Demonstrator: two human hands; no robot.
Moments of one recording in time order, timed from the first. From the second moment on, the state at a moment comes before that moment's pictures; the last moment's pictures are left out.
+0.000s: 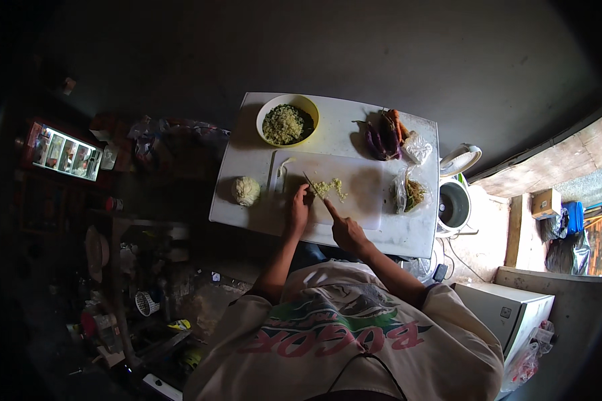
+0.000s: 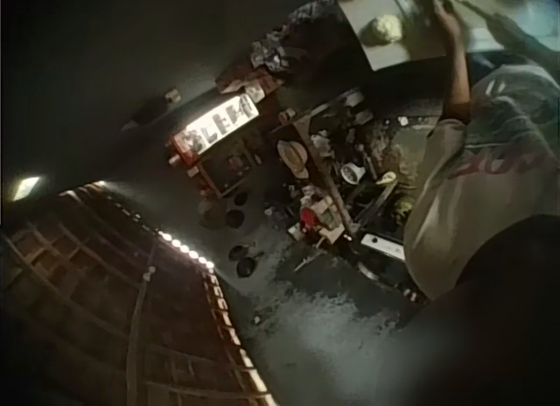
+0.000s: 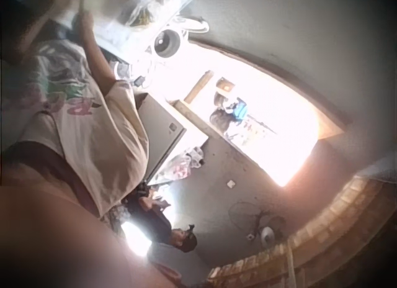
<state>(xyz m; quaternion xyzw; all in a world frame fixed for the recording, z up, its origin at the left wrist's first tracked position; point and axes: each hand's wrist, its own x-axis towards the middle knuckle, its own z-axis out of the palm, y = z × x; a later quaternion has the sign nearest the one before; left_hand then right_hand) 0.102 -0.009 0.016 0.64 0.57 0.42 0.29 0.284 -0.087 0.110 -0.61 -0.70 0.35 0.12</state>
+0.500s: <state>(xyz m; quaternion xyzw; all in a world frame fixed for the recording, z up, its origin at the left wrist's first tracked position) 0.107 -0.012 0.019 0.67 0.60 0.35 0.28 0.291 -0.099 0.098 -0.61 -0.70 0.35 0.15</state>
